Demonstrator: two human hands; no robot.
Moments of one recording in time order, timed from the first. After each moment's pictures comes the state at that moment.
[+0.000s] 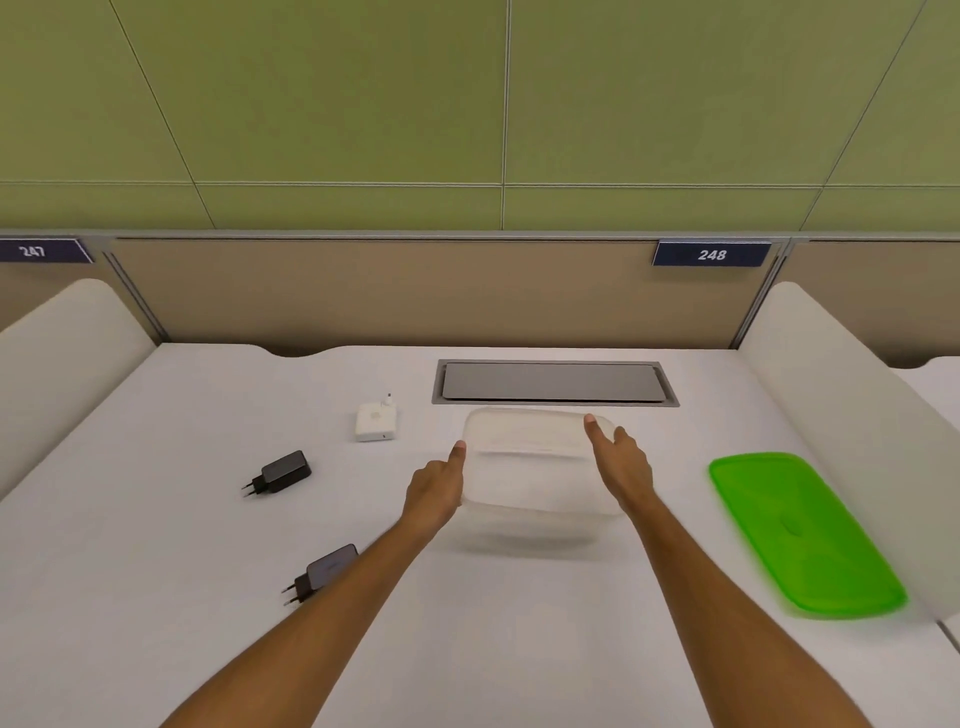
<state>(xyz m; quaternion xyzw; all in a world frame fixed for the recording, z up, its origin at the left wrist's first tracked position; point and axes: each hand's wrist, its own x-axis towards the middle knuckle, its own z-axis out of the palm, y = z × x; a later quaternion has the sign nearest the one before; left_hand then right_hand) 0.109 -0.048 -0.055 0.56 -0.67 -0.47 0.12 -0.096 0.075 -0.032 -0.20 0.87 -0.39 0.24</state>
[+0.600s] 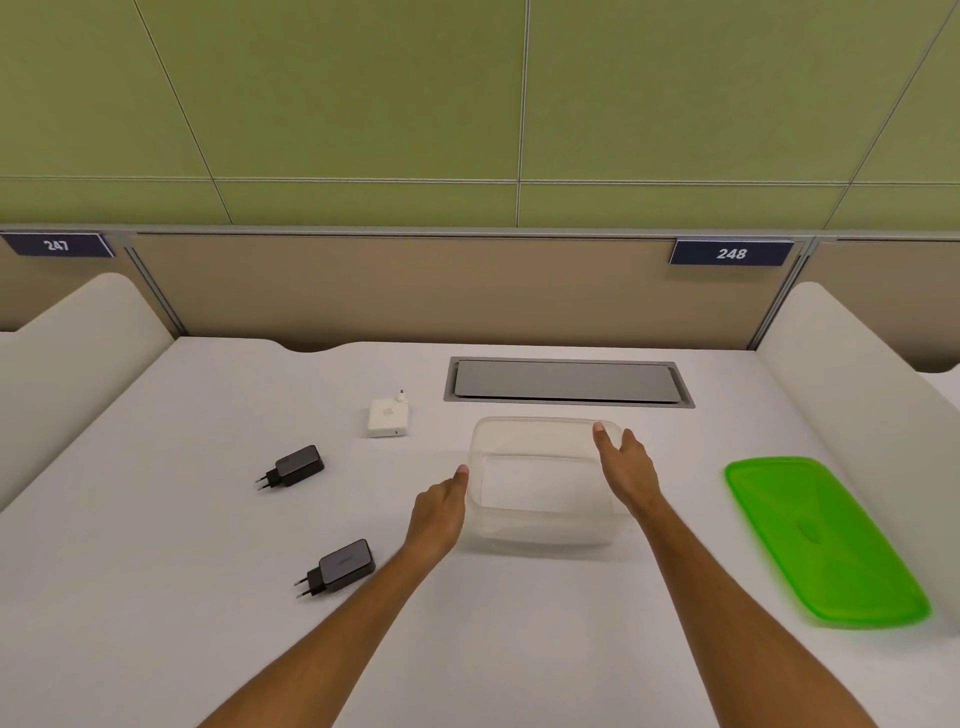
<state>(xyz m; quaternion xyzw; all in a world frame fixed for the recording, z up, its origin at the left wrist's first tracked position) 0.132 -0.023 -0.063 0.53 -0.66 -0.51 0.16 -0.100 0.070 -0.052 -0.23 0.87 -0.36 0.24</state>
